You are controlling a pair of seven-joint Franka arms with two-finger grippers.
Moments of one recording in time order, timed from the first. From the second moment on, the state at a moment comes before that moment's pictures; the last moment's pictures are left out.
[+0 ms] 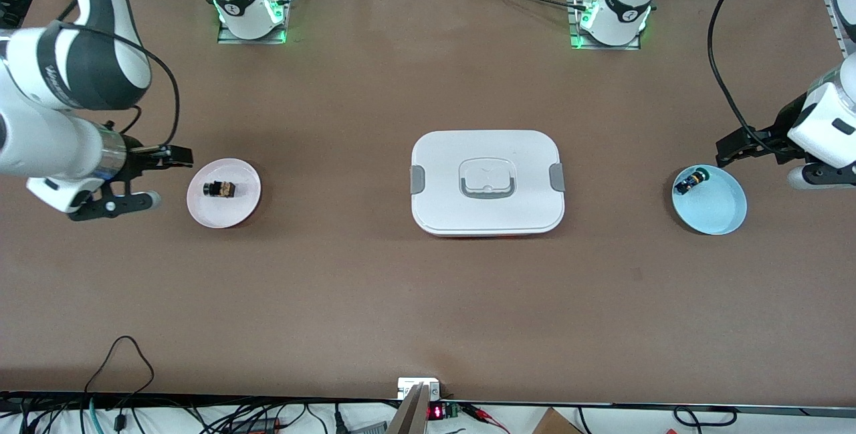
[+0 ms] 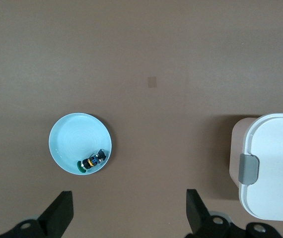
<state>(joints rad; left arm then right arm) -0.08 0.15 0.06 -1.50 0.03 1.63 -0.08 0.08 0.31 0.00 -1.48 -0.08 1.59 -0.09</state>
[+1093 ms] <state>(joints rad) -0.09 0.15 0.06 -1.50 0.03 1.63 -0.08 0.04 0.14 -0.03 -1.62 -0.04 1.68 0.00</state>
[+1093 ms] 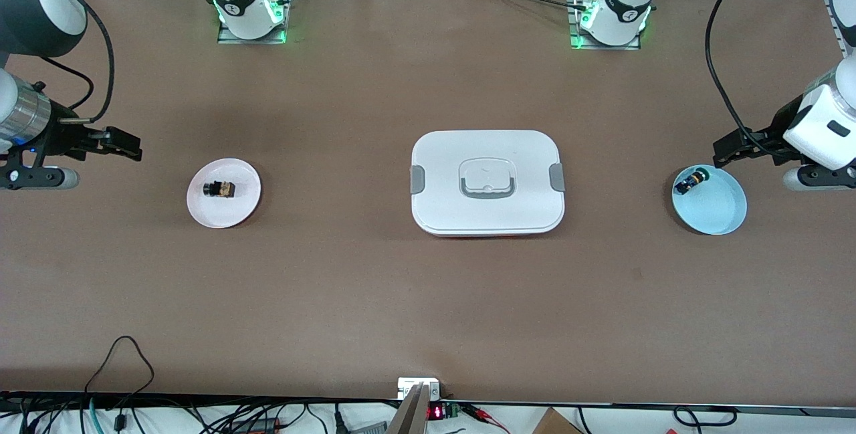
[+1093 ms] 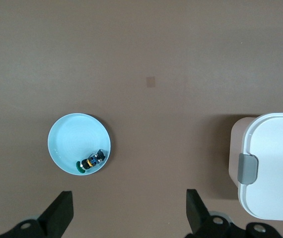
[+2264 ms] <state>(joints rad) -0.09 0.15 0.06 -1.50 0.03 1.63 -0.08 0.03 0.03 -0.03 -1.67 -0.04 1.66 -0.01</state>
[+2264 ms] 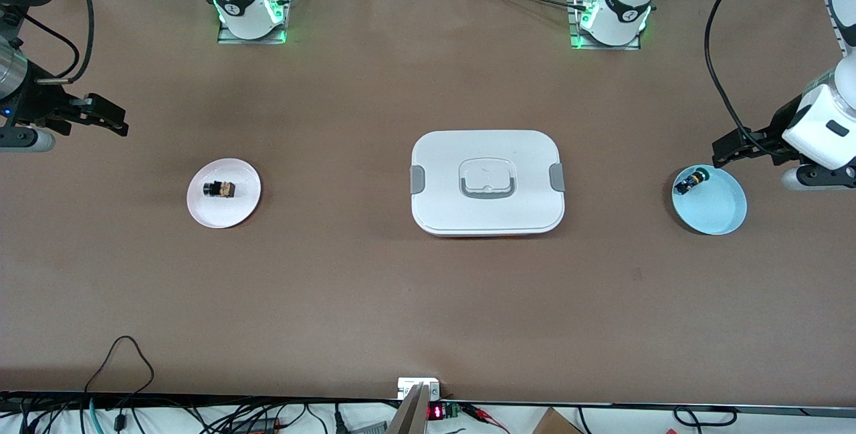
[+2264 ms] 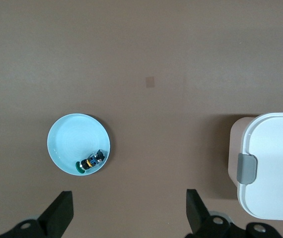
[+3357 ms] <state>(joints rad) -0.09 0.15 0.05 -1.50 0.02 1.63 -0.08 0.03 0.03 -0.03 -1.66 -0.04 1.64 -0.01</state>
